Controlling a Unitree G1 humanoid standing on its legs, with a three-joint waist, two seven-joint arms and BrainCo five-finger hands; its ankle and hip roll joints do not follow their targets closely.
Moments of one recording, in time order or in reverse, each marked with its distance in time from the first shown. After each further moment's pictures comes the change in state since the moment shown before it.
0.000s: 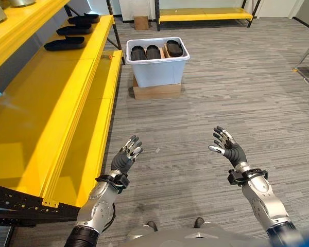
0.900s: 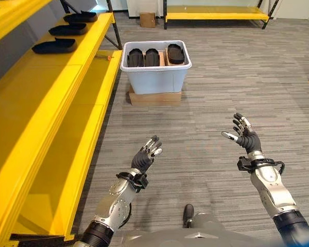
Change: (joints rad) left arm -0.033 -0.058 -0.181 -0.035 0.038 -0.056 0.090; right arm -0.082 -0.070 -0.050 0.064 -0.076 -0.080 -0.170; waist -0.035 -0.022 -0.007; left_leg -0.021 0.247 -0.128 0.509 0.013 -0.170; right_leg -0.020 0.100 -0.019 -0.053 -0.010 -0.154
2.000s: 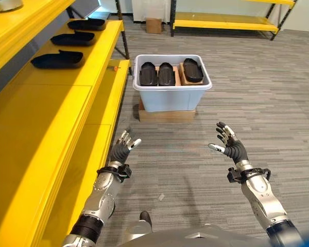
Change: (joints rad) left arm -0.054 0.099 0.121 0.128 0.082 -0.143 0.080; right arm 0.037 0.063 0.078 -0.041 -0.019 -0.065 0.089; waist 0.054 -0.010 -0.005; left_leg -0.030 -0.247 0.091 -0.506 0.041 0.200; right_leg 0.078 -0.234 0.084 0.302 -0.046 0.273
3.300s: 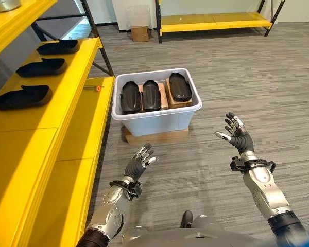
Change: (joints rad) left arm 0.099 -0.087 -0.086 -0.005 0.018 0.081 -0.145; right arm -0.029 -0.041 -0.015 0.004 0.090 0.036 -0.099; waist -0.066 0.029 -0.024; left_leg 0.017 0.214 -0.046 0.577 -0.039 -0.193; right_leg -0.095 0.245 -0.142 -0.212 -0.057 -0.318
